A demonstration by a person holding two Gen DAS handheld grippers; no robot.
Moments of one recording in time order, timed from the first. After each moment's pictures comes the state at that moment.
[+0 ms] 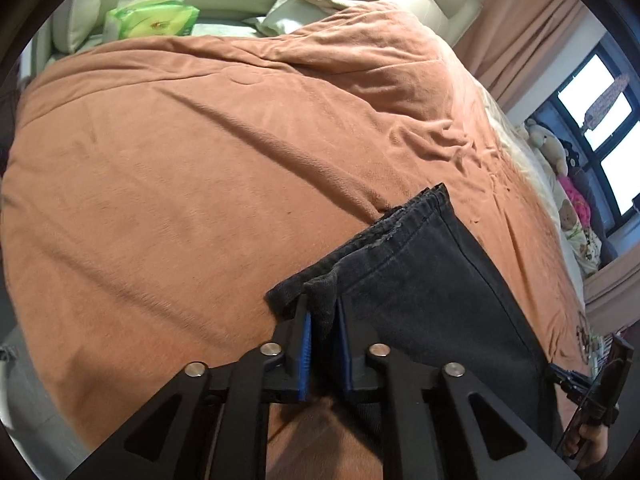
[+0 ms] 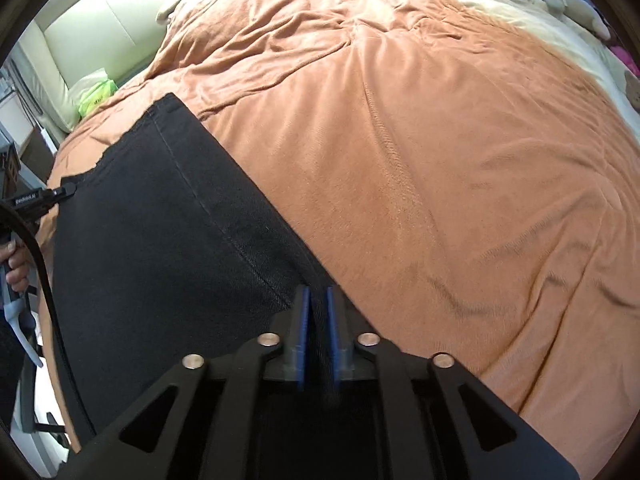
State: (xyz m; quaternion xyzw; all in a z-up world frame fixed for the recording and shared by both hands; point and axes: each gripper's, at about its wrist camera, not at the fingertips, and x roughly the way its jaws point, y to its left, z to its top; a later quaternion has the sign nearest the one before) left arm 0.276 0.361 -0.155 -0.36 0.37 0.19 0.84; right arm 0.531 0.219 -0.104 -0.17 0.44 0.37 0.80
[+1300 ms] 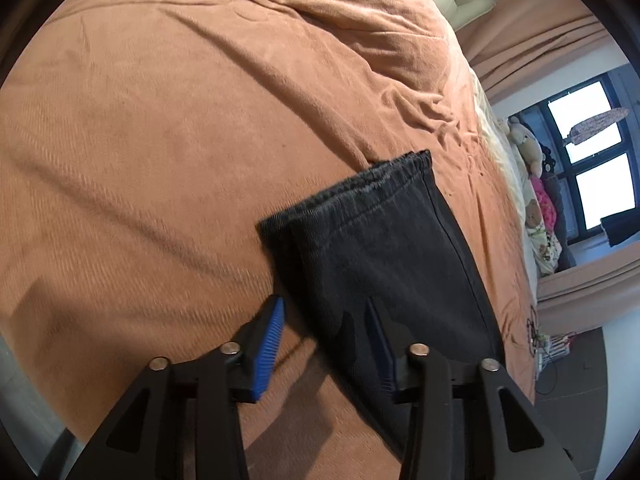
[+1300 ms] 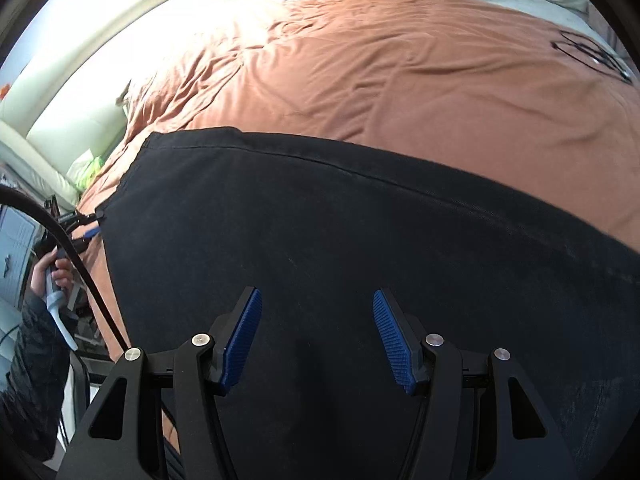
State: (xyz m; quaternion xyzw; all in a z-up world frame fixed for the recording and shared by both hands) left arm 0.258 0.361 -0.177 -0.45 0.40 0.11 0.79; right arm 0.373 -0.022 -0.073 0.03 0.47 0.27 0.84
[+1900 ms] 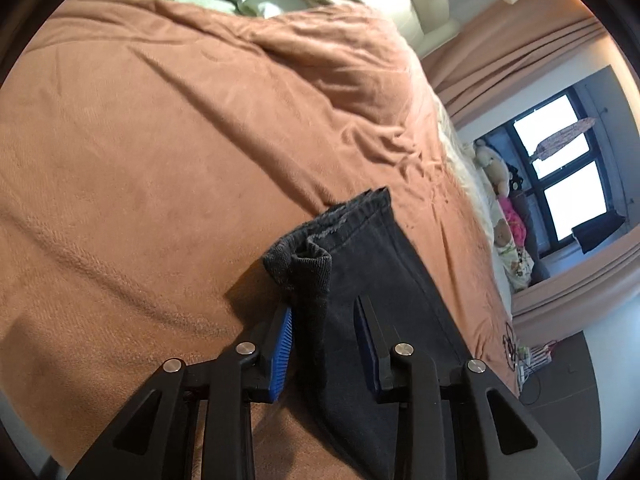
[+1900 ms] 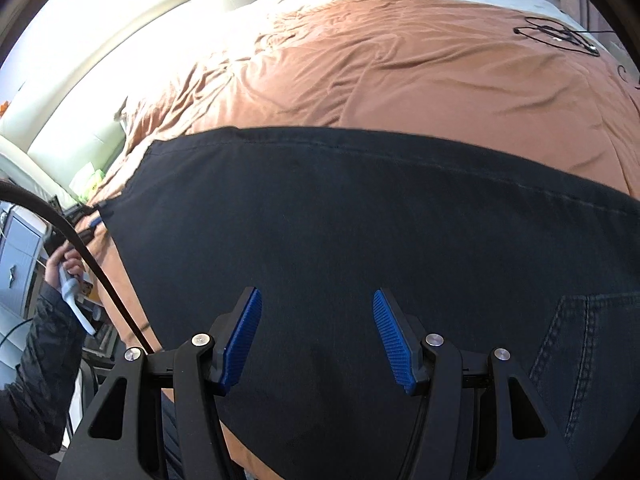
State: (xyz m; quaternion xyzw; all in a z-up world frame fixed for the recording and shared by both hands) left arm 0.263 0.368 -0.165 -0.45 0.33 0.08 0.83; right arm 0.312 -0.055 -0.069 0.05 0.47 0.24 0.85
